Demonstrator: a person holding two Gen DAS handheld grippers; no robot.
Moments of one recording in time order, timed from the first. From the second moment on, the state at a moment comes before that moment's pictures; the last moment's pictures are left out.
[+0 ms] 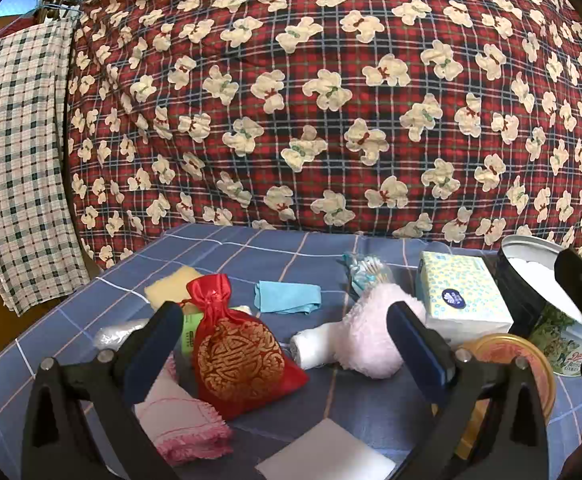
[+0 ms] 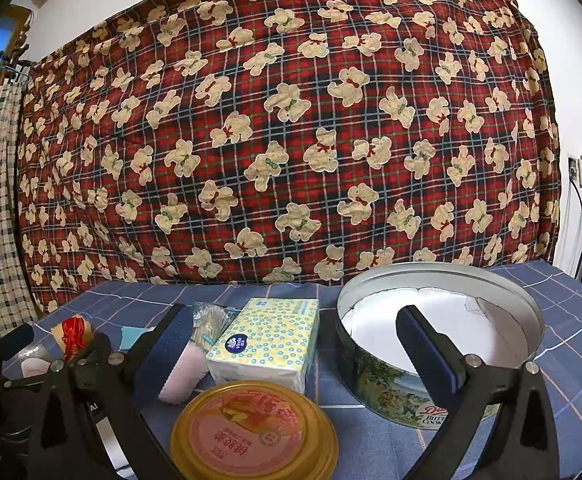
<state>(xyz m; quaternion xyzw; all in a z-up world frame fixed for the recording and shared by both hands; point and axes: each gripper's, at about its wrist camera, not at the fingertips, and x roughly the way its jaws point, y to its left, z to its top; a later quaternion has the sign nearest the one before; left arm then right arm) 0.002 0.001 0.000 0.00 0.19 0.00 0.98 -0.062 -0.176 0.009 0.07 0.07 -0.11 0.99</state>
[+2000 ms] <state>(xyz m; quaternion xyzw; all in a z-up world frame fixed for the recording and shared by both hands) -0.034 0.086 0.001 -0.01 0.23 0.04 0.97 -0.053 -0.136 -0.003 0.03 0.12 0.03 0.99</state>
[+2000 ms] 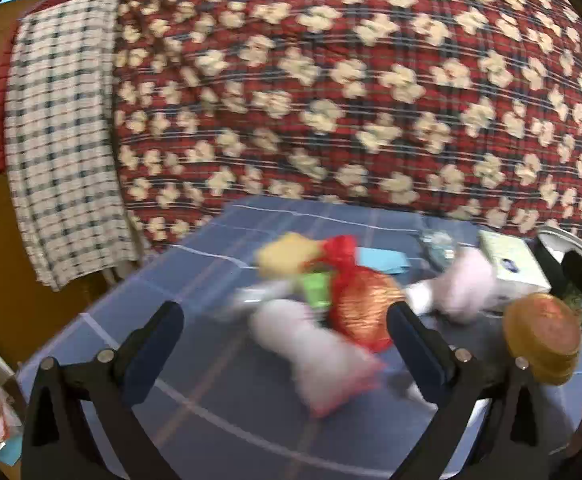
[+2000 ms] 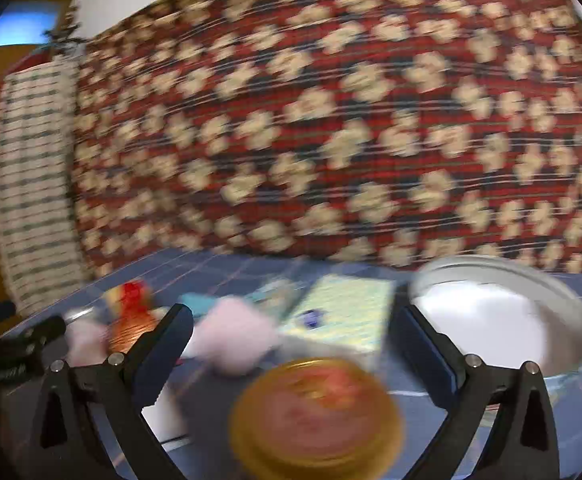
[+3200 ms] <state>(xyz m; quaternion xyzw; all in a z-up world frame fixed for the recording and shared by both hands) 0.004 0.105 -0.017 -0.07 0.33 0.03 0.94 -0.033 -0.088 -0.026 -0.04 0.20 0.17 0.97</state>
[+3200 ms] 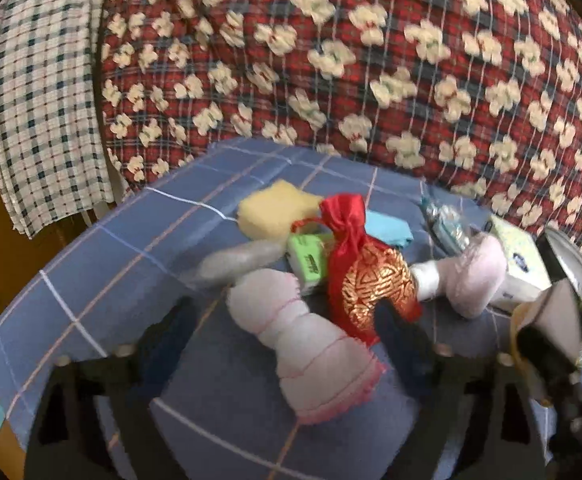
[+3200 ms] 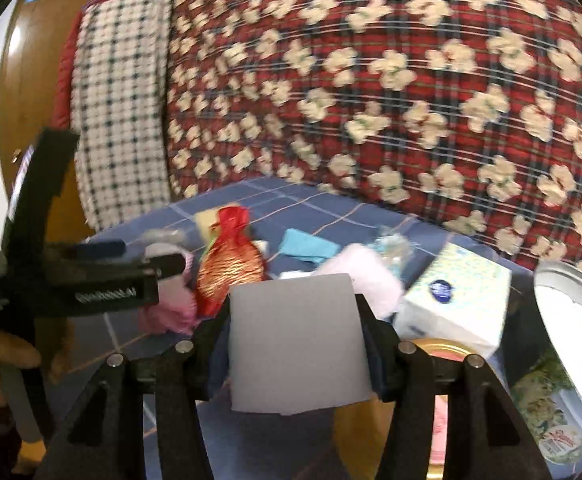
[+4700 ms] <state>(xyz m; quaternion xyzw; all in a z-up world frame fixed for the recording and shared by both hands) -0.014 -0.013 0.011 -0.05 0.25 -0.14 0.96 -0.078 -0.258 0.000 0.06 0.07 -0.03 0.99</state>
